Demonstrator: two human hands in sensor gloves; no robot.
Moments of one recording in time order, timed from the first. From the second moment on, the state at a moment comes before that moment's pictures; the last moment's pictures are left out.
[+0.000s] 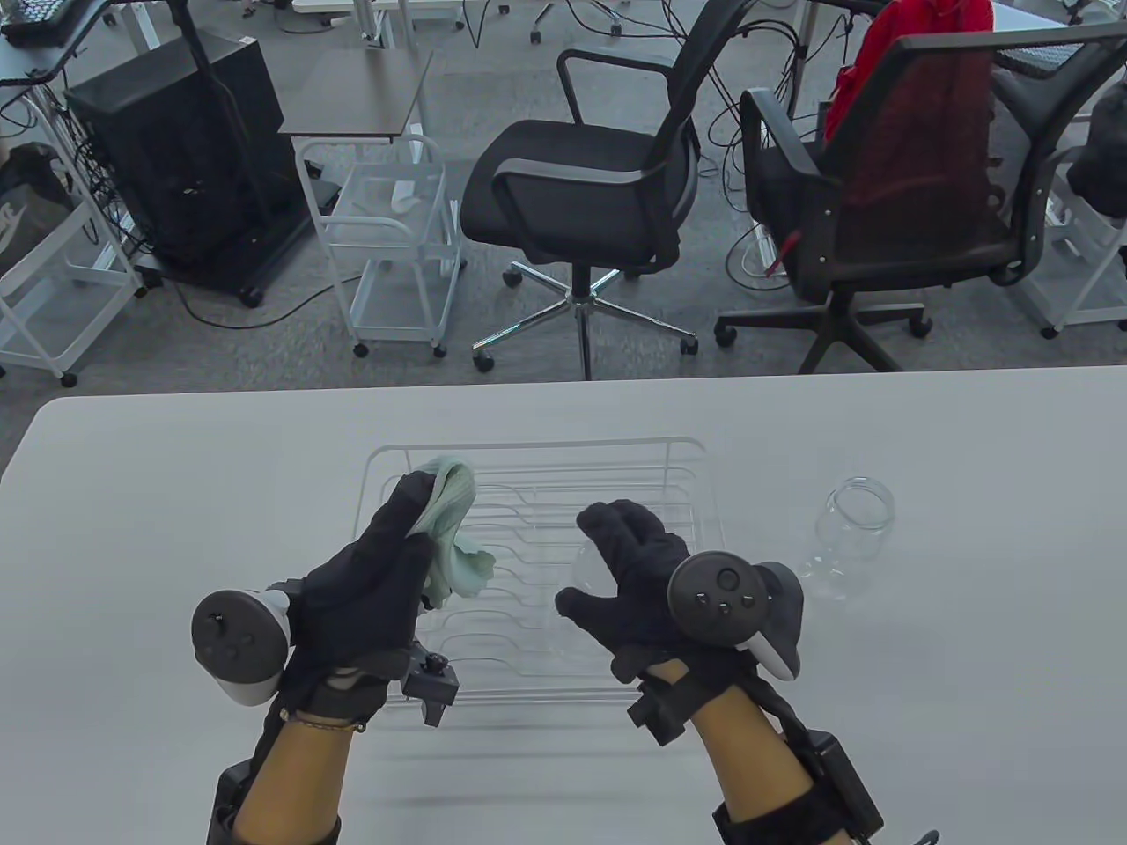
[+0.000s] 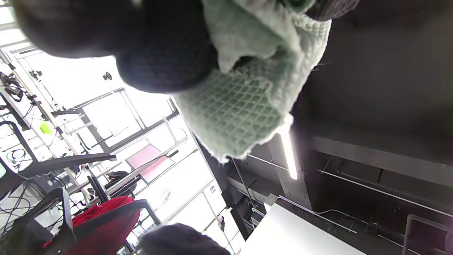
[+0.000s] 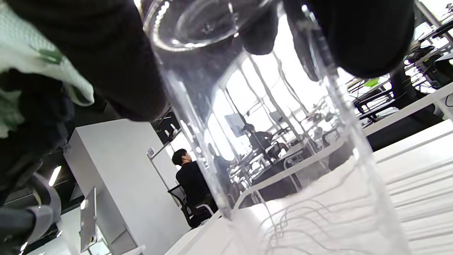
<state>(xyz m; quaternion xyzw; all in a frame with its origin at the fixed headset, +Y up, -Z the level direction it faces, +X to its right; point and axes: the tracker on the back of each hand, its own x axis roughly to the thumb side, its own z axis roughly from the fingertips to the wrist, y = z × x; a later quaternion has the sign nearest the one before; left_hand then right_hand) -0.229 -0.564 -0.298 0.24 -0.27 0.54 0.76 0.066 -0.614 -0.317 0.20 -0.10 0.91 0.35</state>
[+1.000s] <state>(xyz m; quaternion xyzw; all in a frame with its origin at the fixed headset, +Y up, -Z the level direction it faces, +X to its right) -0.209 -0.577 -0.300 0.18 -0.31 0.49 0.79 0.094 -0.614 -0.306 0.22 -0.11 0.88 0.39</state>
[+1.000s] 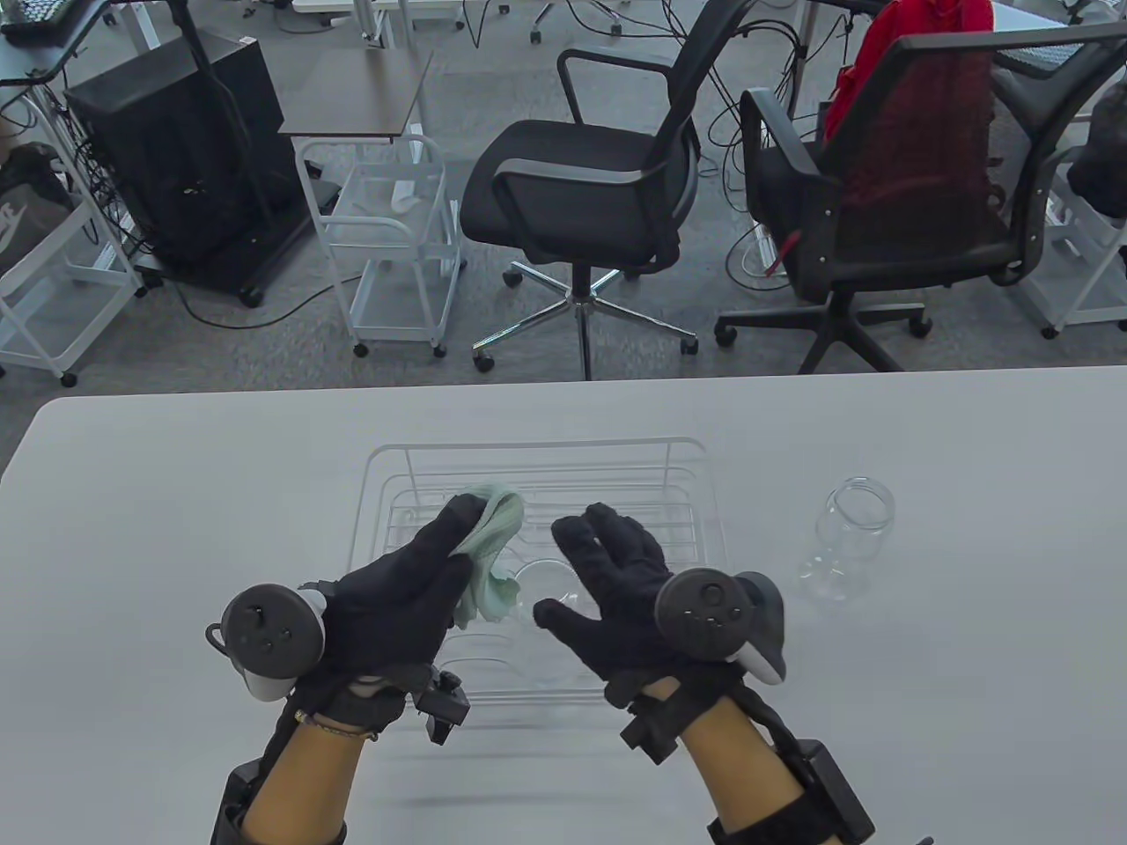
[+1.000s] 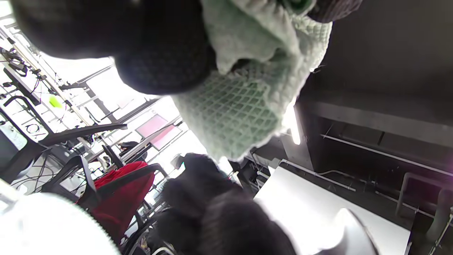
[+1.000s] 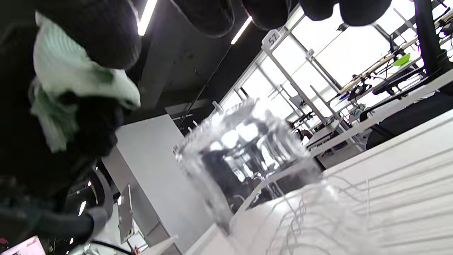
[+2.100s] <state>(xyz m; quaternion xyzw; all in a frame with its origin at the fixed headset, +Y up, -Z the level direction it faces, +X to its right) -0.200 -0.577 -0.292 0.15 -0.33 0.52 0.78 0.283 -0.738 -0.342 -0.09 -0.17 0.68 0.71</state>
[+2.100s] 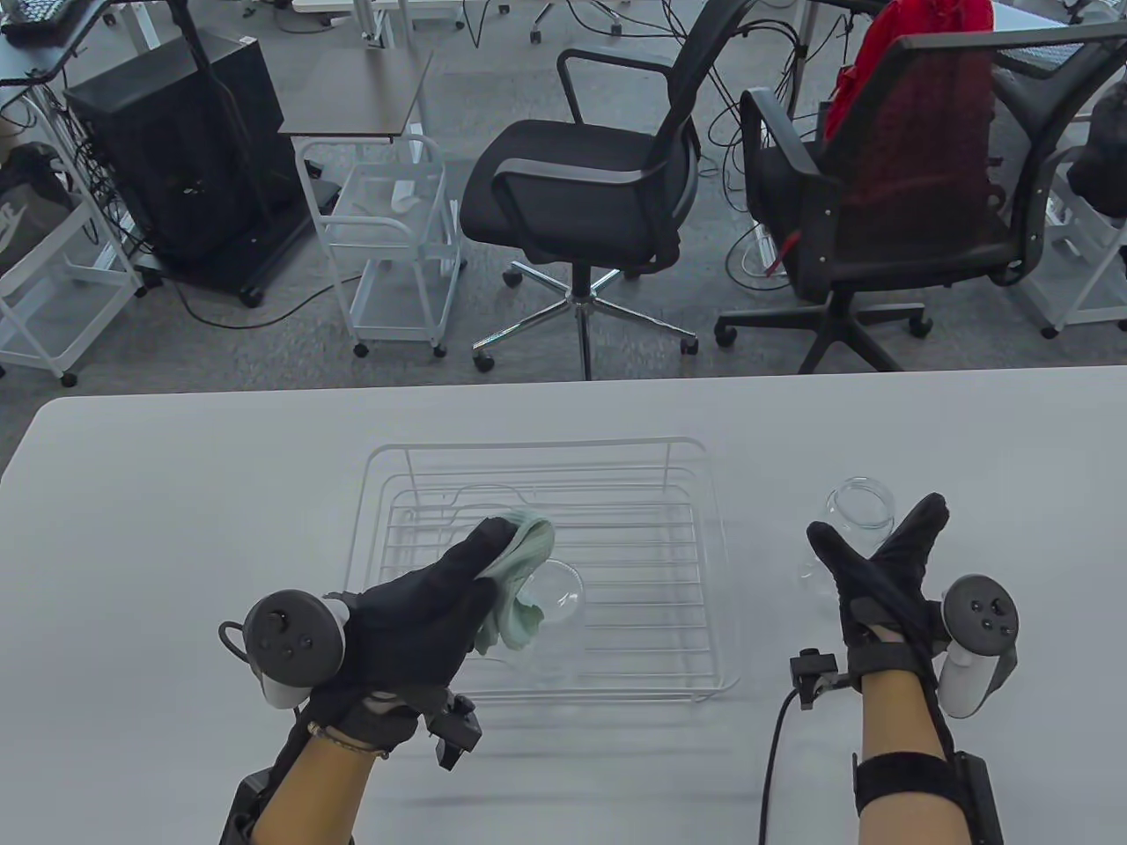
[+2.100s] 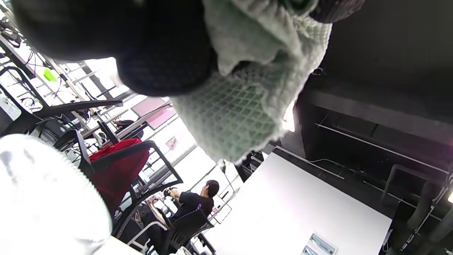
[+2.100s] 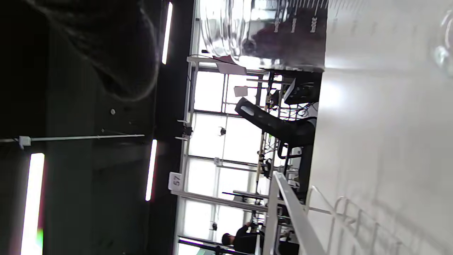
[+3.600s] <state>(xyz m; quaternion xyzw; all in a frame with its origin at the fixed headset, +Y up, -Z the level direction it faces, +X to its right) -0.116 -0.584 -0.259 0.11 -0.43 0.36 0.82 0.110 -0.673 -0.299 0.12 0.07 0.44 0.89</state>
